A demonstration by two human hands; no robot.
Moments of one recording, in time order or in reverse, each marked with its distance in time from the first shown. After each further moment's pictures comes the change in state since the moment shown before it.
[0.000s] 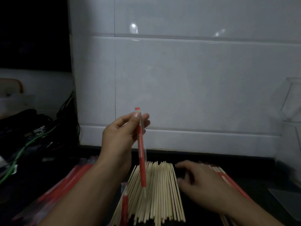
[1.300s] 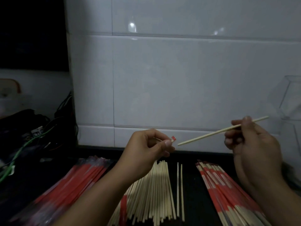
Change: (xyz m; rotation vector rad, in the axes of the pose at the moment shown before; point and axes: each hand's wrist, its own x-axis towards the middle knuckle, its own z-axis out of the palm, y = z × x) left_hand -0.012 -0.025 0.009 0.517 -0.421 0.059; right_hand 0.006 0.014 -0.056 1.131 0.963 -0.052
